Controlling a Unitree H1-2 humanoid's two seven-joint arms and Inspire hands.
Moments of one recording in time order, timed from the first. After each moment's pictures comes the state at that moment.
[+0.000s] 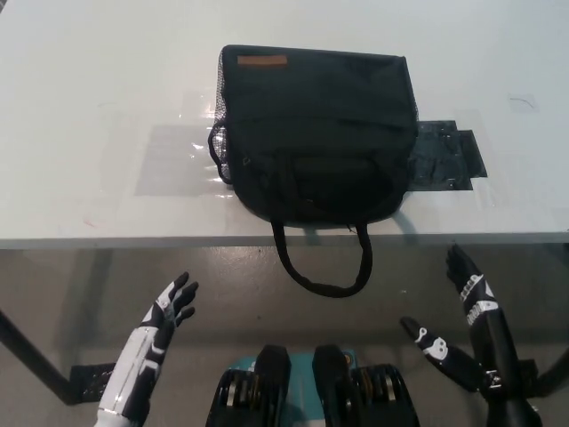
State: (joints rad) left_arm 0.13 0.15 -0.09 -0.29 0.04 -0.09 -0.09; right_arm 0.01 -0.03 0.05 0.01 -0.09 -0.38 0.00
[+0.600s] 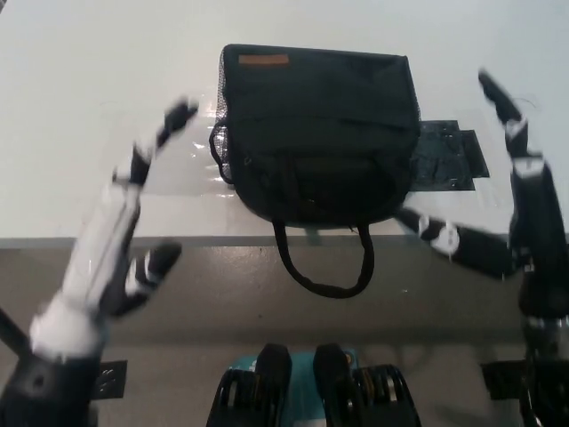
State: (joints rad) left_arm -0.33 0.18 -0.05 -0.54 0.20 -0.09 -0.10; right_arm -0.34 -0.08 0.03 -0.31 -0.29 -0.29 0.01
